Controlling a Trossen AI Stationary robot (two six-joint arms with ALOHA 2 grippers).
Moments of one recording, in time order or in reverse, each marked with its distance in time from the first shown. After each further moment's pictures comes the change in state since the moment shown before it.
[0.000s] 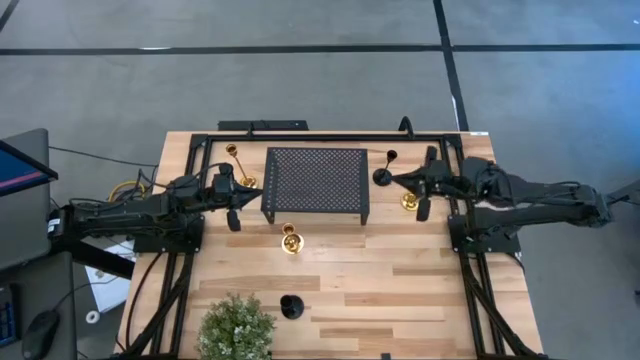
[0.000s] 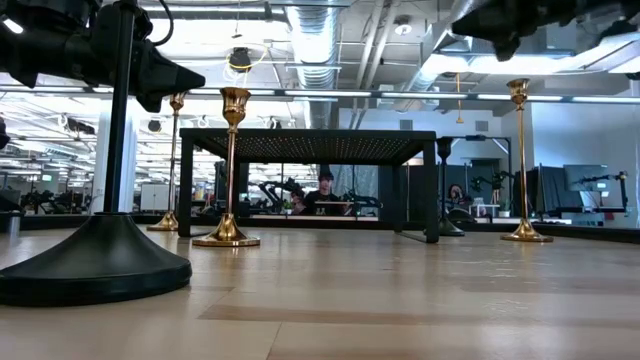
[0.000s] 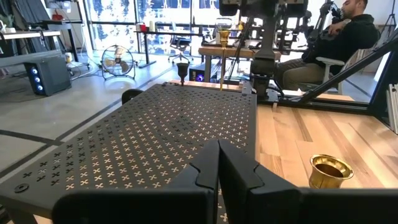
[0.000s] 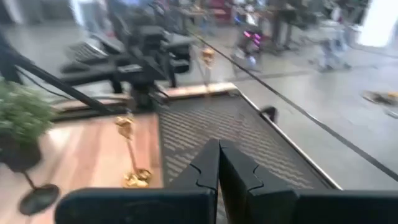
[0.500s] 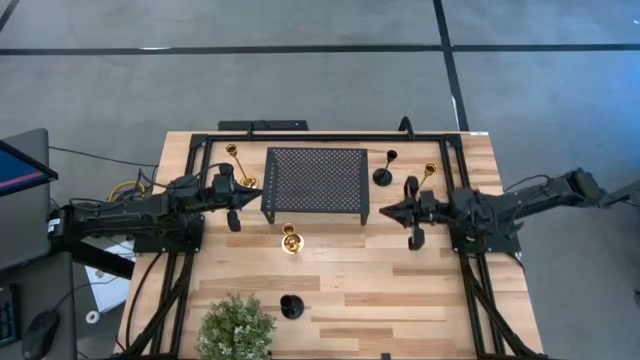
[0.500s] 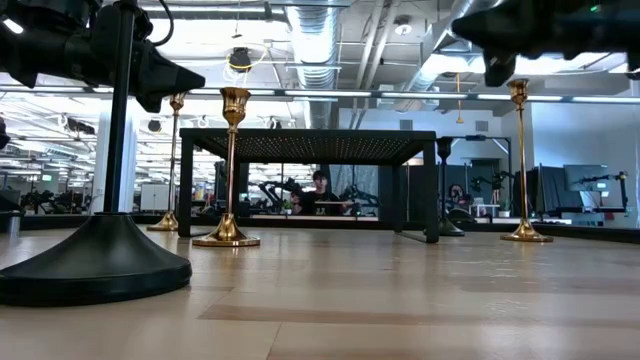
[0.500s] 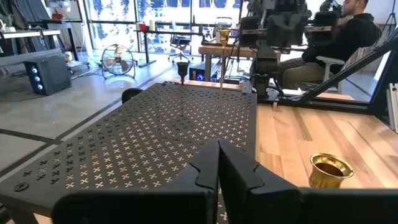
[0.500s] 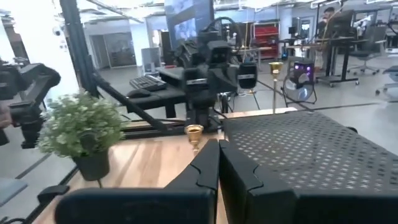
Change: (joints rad) left arm 0.000 0.000 0.000 -0.003 0.000 0.000; right arm 0.228 0.131 -0.343 0.682 0.013 0.071
